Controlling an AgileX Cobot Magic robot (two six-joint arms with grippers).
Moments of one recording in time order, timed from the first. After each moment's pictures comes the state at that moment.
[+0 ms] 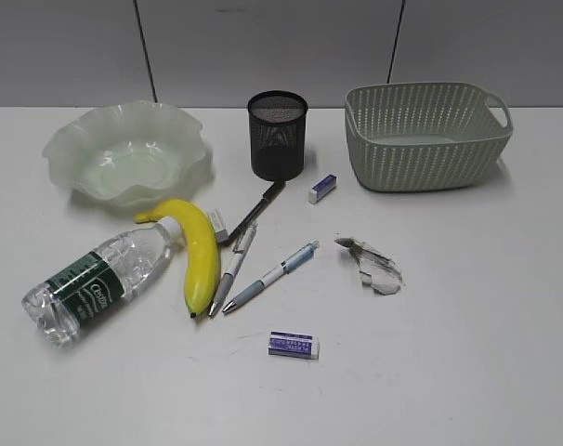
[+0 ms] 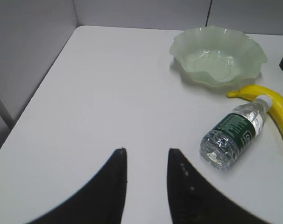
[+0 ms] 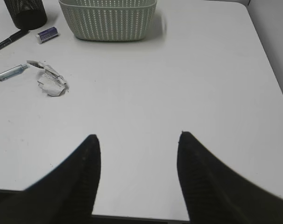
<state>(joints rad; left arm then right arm) -0.06 -0.01 -0.54 0.15 1.05 -0.18 0.06 -0.01 -0.51 0.04 1.04 -0.06</state>
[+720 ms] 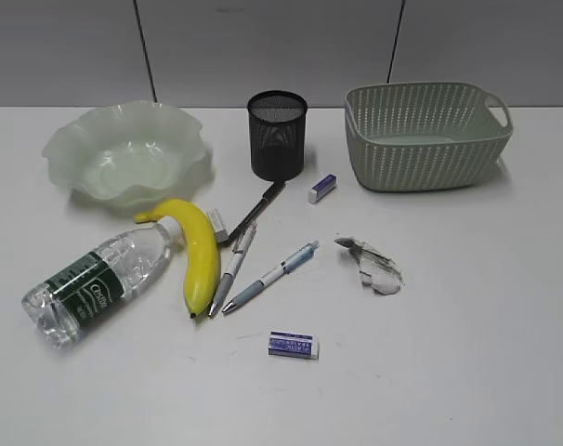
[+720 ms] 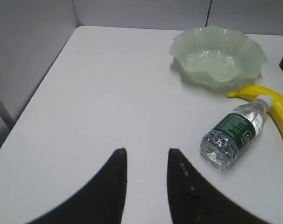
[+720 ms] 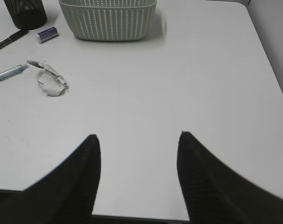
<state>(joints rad) -0.06 -0.01 -0.54 0.15 1.05 -0.18 0.06 -0.01 -0.51 0.04 1.04 -0.06</state>
